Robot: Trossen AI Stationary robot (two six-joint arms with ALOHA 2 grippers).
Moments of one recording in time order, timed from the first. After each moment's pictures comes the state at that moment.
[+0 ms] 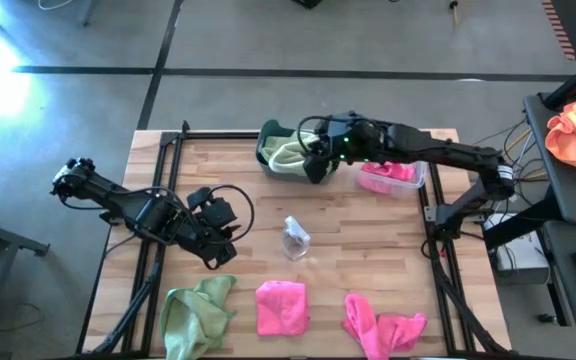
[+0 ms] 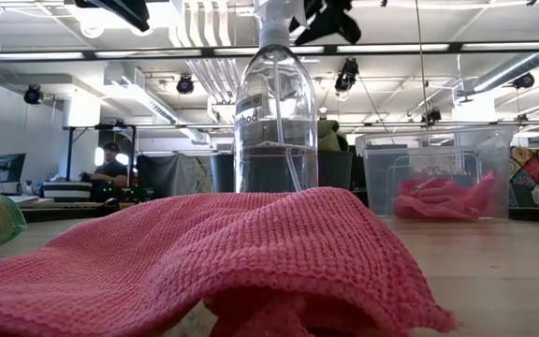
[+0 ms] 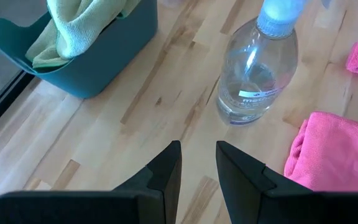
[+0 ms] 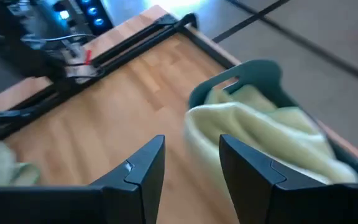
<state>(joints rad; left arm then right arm) -0.45 1.29 1.29 -1.07 -0.59 -0.75 -0.20 1.55 1.64 -0.70 0.16 0.38</state>
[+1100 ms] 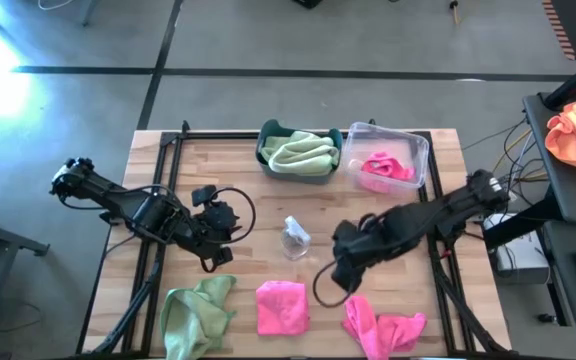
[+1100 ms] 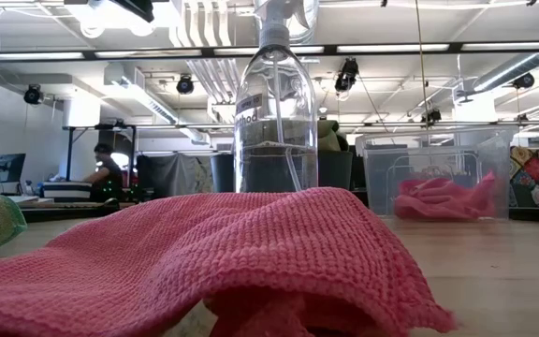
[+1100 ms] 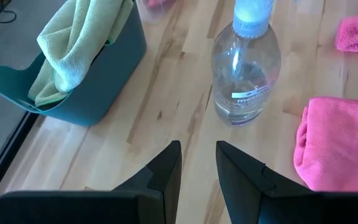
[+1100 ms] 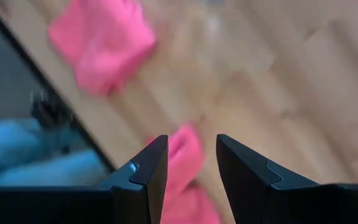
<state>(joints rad) -0.45 1.28 1.30 -1.03 -0.59 -0.53 0.41 1.70 1.75 -1.33 -0.03 1.08</state>
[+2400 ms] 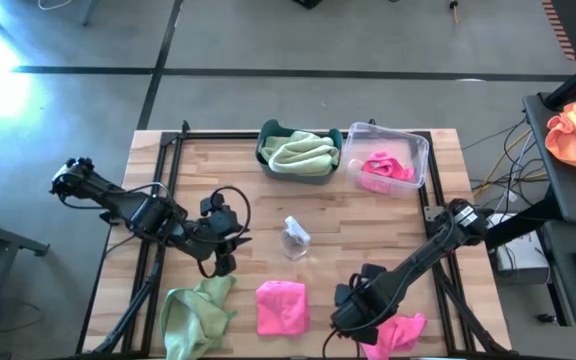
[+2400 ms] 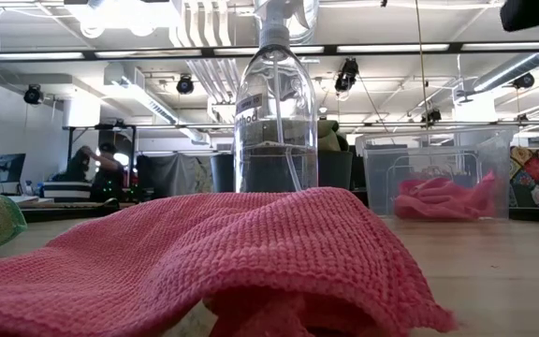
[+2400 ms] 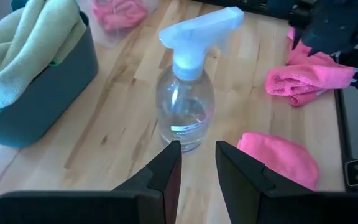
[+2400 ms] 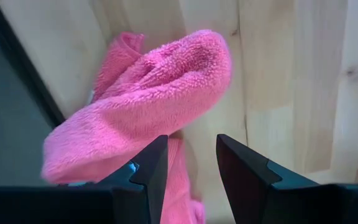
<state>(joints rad) -0.47 1.28 1.30 -0.83 -0.50 -0.58 0.65 1.96 1.67 -1.30 -0.14 0.90</state>
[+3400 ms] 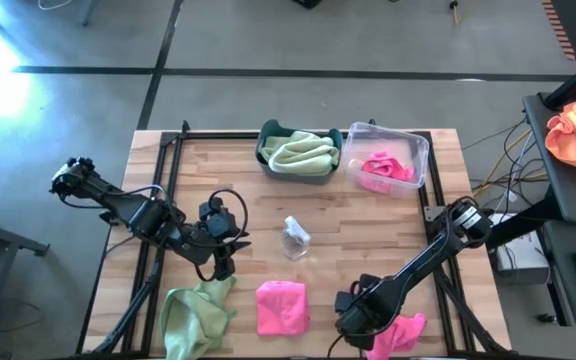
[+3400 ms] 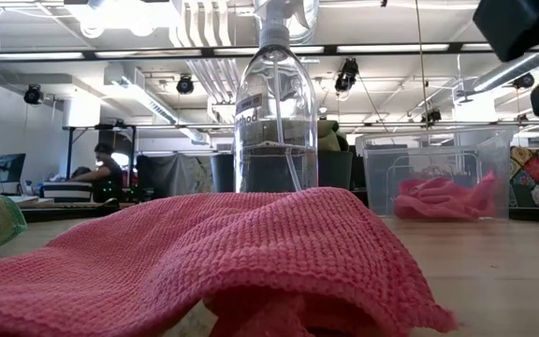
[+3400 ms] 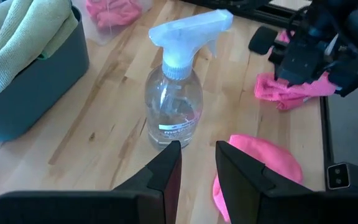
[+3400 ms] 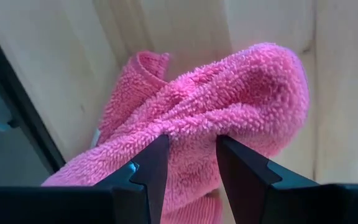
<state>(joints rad) -0.50 1.28 1.30 -0.82 -0.50 -0.65 0.68 1.94 1.39 -0.89 -0.13 0.97</state>
